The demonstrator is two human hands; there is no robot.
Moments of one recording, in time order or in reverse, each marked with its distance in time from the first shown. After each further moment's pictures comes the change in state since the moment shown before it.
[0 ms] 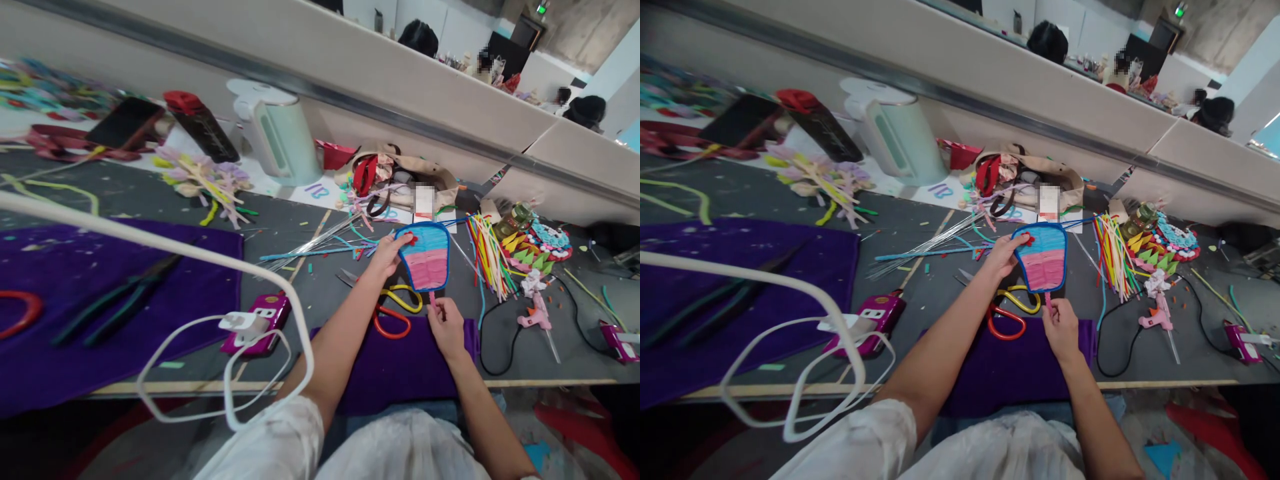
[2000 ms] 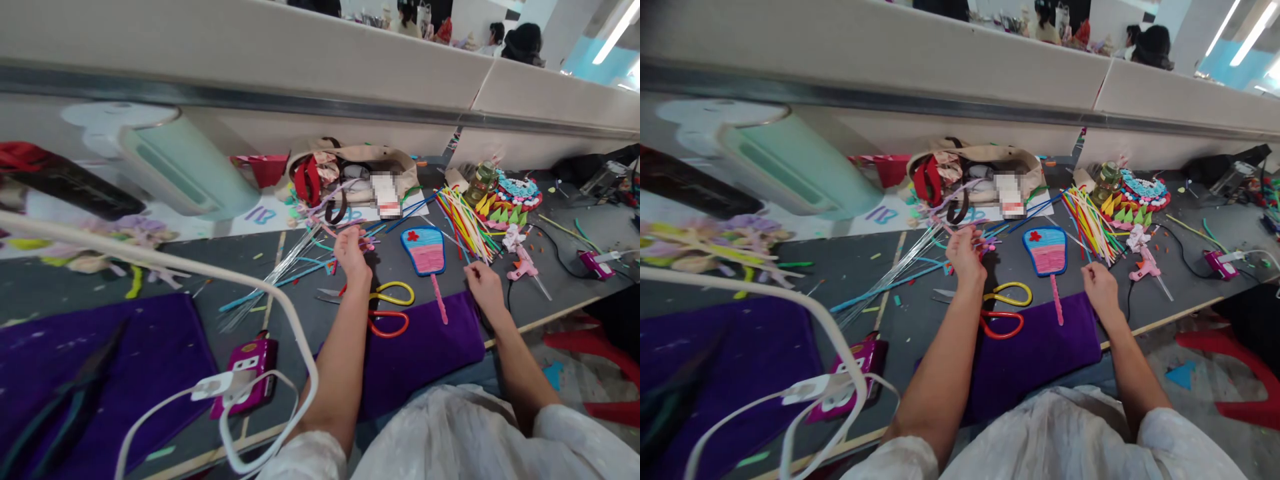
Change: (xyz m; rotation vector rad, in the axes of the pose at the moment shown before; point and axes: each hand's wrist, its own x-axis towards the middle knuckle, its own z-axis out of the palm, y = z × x) left_hand 0.001 -0.004 -0.008 0.171 0.281 0.421; right_hand 0.022 0.019 -0.093 -0.345 0.121 0.231
